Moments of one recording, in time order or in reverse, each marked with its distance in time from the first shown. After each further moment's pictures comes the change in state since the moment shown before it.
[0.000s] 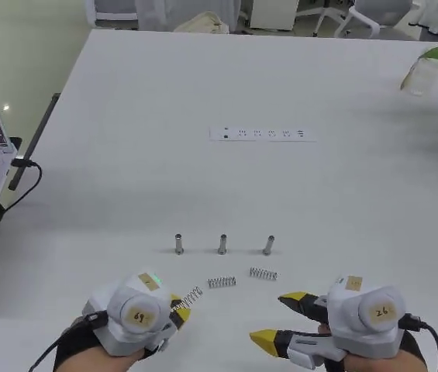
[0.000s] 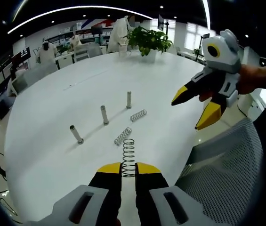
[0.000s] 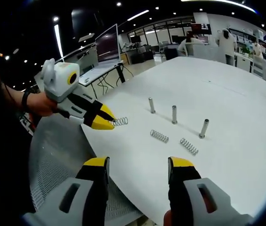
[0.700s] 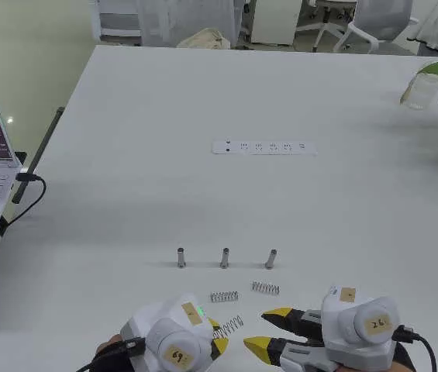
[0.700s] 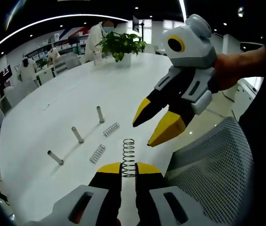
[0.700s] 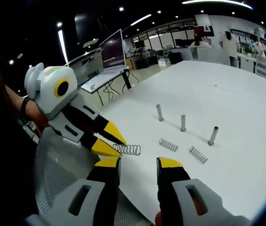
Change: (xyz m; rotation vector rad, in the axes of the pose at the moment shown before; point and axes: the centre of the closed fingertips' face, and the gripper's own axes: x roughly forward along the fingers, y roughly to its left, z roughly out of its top) left arm 0.005 -0.056 0.028 0.160 -0.039 -0.127; right arm 0.009 0.014 0.016 0.027 -0.063 0.062
